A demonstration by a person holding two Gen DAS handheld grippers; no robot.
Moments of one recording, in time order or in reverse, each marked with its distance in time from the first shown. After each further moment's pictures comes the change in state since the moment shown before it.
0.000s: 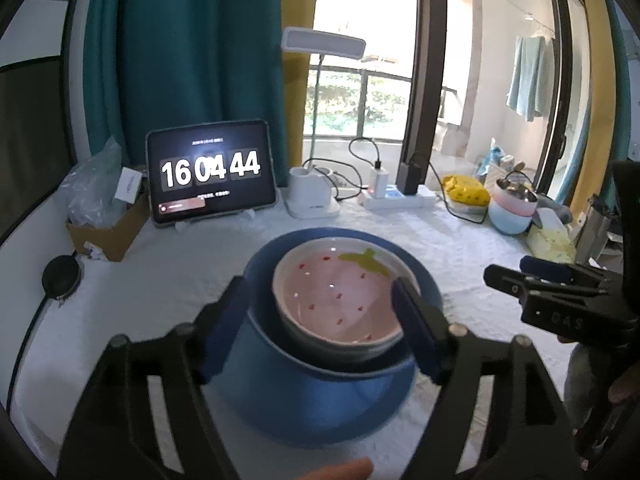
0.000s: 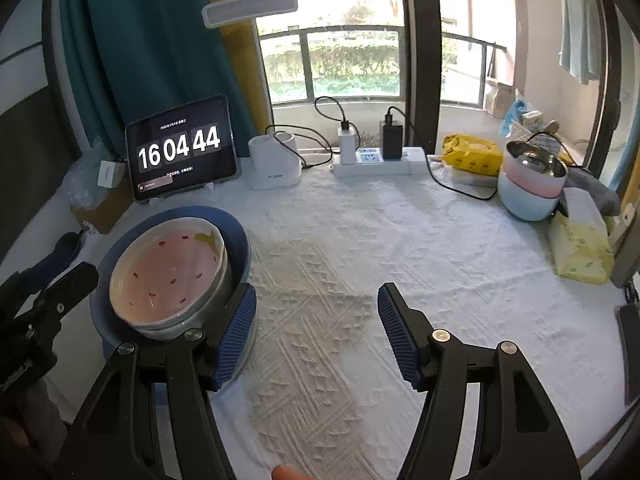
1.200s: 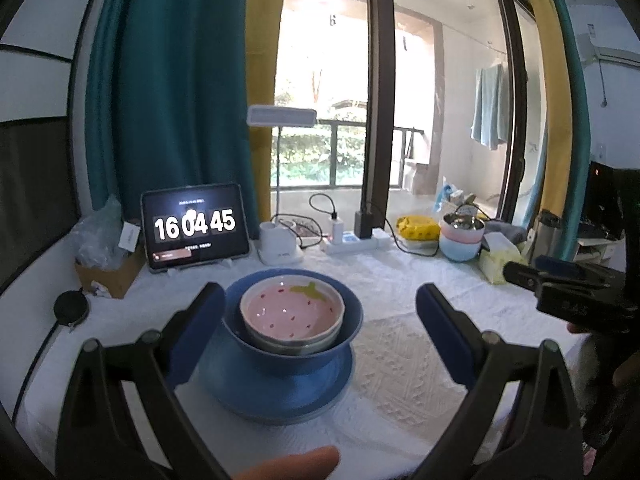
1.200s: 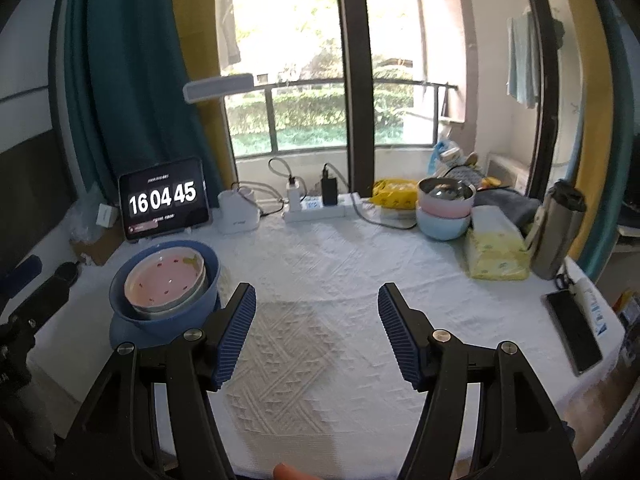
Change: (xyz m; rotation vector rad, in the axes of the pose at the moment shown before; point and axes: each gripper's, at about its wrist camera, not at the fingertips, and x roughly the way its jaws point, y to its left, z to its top) left arm -0.098 -0.038 -0.006 0.056 -0.198 -0.070; right arm -0.122 -0.036 -0.033 0.051 -0.205 -0.125
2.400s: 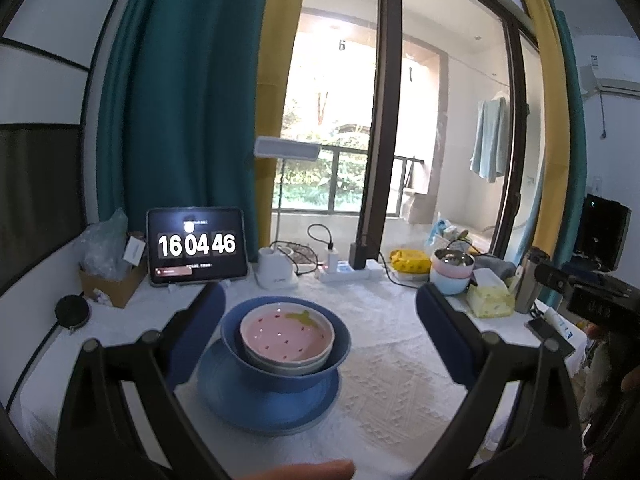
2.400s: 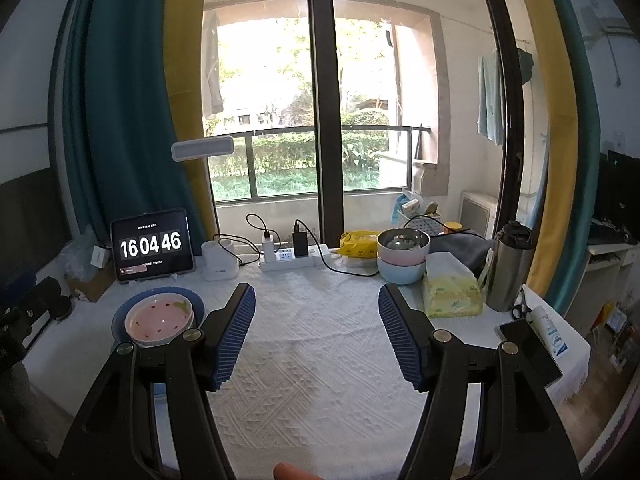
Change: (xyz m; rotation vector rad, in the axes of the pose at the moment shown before) left arm -0.028 0.003 0.018 -0.066 -0.076 -0.012; right arm -0.062 -0.018 0.015 0.011 -0.153 -0.070
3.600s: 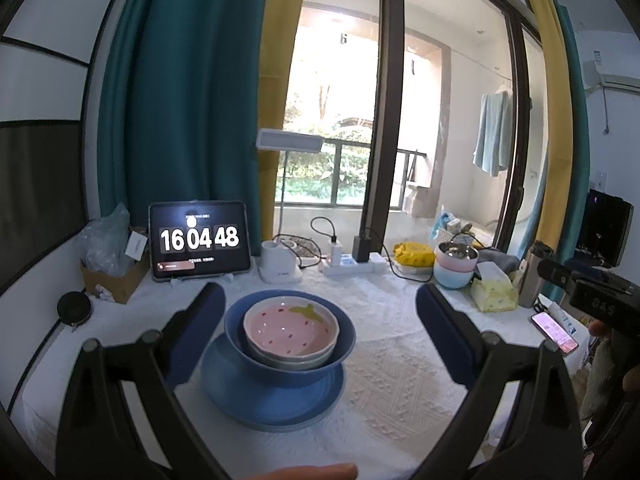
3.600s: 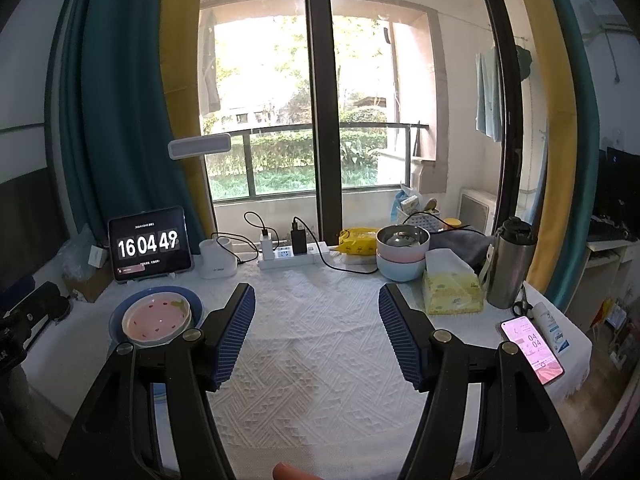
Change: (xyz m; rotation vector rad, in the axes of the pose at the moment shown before) left arm 0.004 0.002 -0.002 0.003 0.023 0.006; right arm 0.004 0.002 -0.003 0.010 0.010 -0.007
